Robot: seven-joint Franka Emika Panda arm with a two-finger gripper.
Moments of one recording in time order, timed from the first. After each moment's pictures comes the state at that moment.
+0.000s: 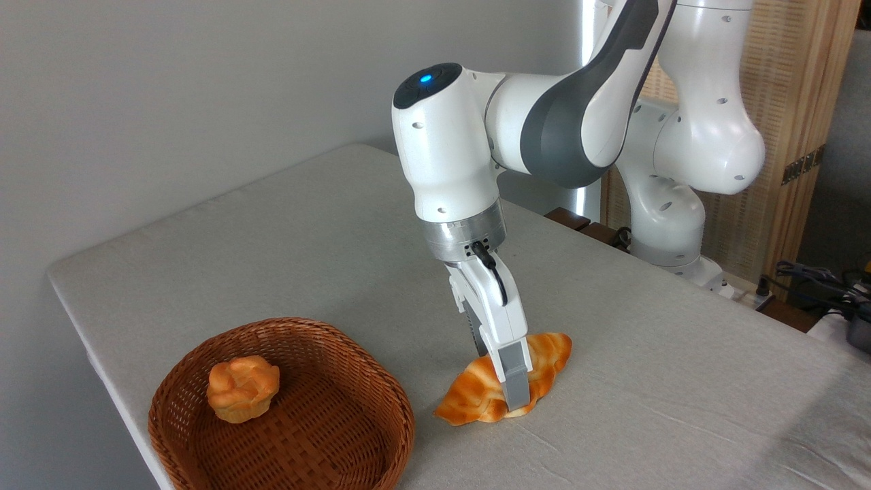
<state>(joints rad) -0.03 -0.21 0.12 -2.39 0.17 2.13 1.18</state>
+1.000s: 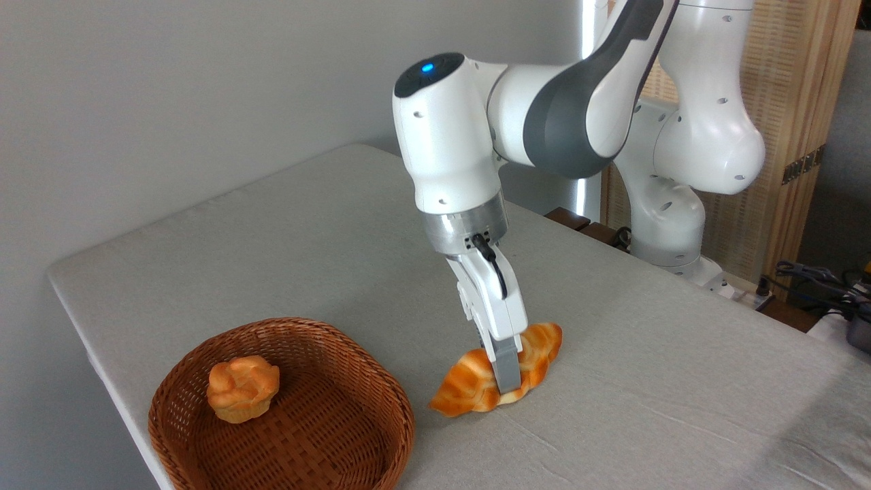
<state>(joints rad) -0.03 -0.22 0.13 -2.35 0.18 2.08 1.19</state>
